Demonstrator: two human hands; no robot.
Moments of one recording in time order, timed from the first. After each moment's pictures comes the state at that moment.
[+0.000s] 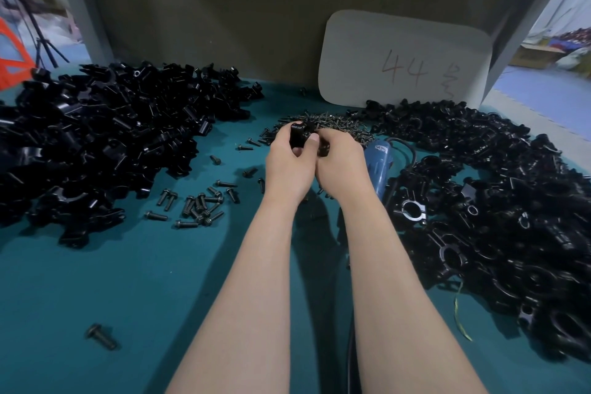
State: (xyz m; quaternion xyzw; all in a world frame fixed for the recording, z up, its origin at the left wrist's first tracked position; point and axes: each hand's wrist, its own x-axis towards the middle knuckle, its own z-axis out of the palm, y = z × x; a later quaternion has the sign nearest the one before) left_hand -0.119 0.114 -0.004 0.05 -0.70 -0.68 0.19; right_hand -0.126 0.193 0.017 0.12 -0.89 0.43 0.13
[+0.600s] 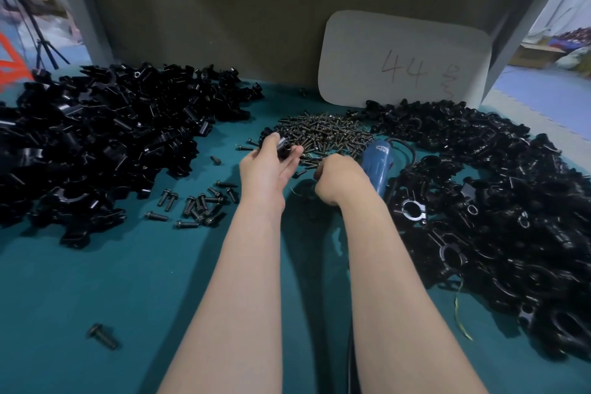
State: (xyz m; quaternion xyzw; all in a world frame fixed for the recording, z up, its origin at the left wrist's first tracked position) left_hand -0.114 0.097 0.002 0.21 -0.37 -0.90 0.10; right_hand -0.128 0.191 0.015 0.01 -0.99 0.14 -0.07
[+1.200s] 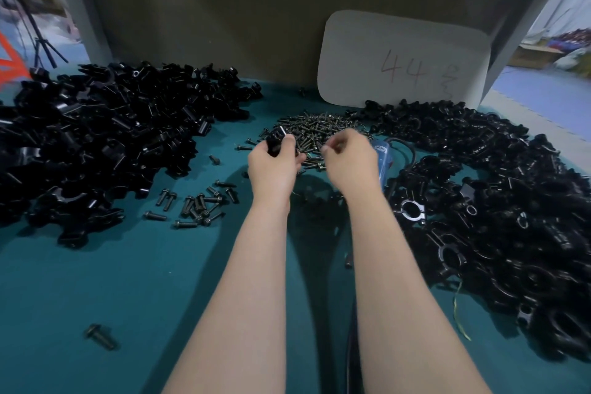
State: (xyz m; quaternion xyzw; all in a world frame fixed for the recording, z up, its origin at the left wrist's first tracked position) left_hand -0.120 0.108 -0.005 0.18 -0.55 -0.80 0.16; right_hand -0.128 0.199 0.021 -0.02 -0.91 0.40 0.12
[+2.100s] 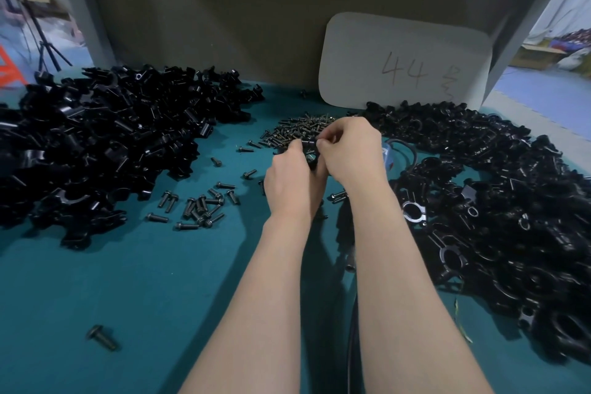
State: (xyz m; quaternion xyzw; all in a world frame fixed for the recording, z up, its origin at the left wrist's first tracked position) left_hand -0.110 0.125 -0.007 0.11 -0.88 -0.41 0.22; right_hand -0.124 0.195 0.044 0.02 -0.92 0.36 0.15
